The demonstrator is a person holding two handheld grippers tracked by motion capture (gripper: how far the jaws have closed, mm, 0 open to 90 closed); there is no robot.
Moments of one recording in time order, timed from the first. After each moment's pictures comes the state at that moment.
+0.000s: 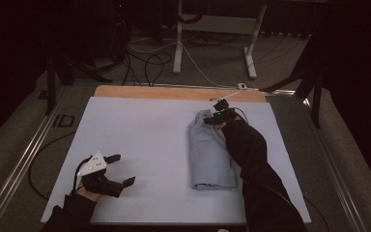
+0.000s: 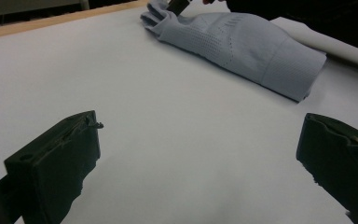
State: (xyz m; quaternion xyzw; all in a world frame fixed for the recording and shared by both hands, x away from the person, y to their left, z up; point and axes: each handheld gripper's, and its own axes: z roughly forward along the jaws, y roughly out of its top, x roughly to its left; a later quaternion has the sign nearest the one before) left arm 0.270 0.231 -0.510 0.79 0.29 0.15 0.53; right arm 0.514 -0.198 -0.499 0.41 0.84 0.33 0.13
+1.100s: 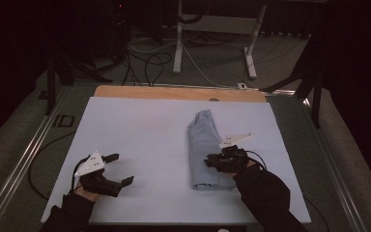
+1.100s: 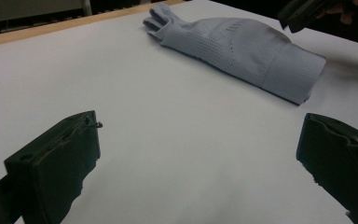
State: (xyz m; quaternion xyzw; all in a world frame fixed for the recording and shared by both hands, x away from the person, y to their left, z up) left arm 0.270 0.234 -0.508 0.78 0.29 0.15 0.53; right arm 0.321 -0.192 -0.469 0.28 0.87 0.39 0.07
